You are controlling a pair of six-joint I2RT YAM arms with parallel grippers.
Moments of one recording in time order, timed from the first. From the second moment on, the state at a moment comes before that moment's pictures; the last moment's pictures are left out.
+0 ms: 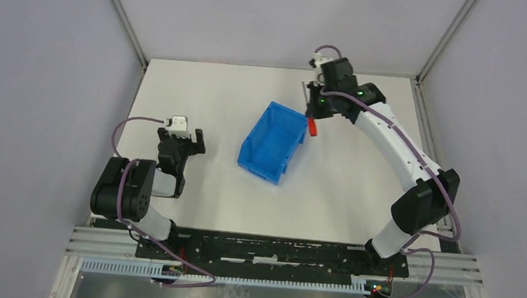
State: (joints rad) left arm -0.03 1.55 0.26 1.11 -0.07 0.00; right arm 0.40 1.62 1.65 -0.87 0.00 0.17
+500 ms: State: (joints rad) left arm -0.03 1.55 0.26 1.11 -0.07 0.00; right arm 0.67 1.78 1.48 -0.45 0.06 0.40
